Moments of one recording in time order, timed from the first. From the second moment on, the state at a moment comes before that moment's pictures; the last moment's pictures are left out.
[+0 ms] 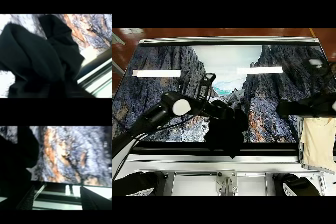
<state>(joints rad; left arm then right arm) -0.71 -1.32 1.23 1.25 -0.89 -1.77 0.21 -0.86 1.19 -1.52 1.46 1.70</state>
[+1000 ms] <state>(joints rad) -0.20 -1.15 0.67 0.96 -1.13 -1.60 -0.25 -1.30 0.97 -0.90 1.28 1.36</state>
